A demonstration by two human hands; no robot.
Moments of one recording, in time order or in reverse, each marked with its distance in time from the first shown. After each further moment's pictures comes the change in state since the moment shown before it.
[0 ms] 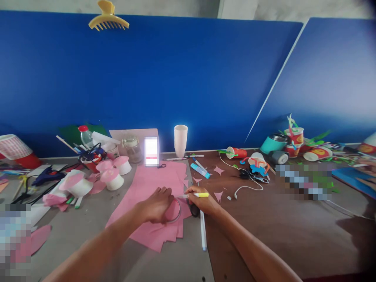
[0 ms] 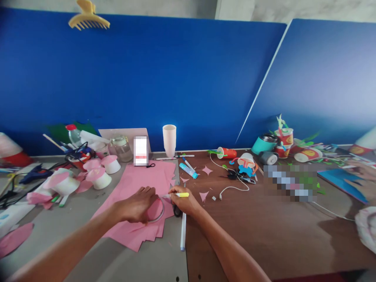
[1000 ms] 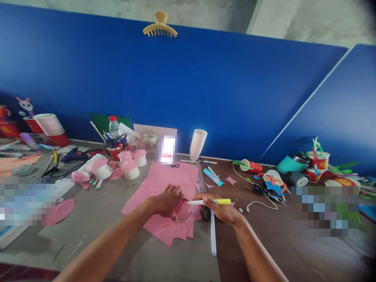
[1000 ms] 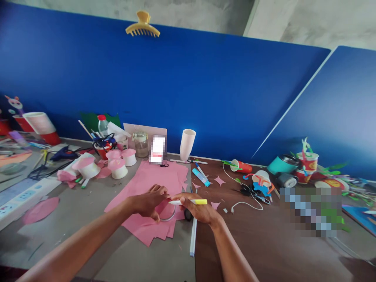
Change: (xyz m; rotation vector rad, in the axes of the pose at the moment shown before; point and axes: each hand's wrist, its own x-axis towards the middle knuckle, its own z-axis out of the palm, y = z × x) left_hand -0.001 -0.021 0.034 -0.211 0.149 0.028; right_hand -0.015 -0.047 -0.020 -0.115 -0.373 -0.215
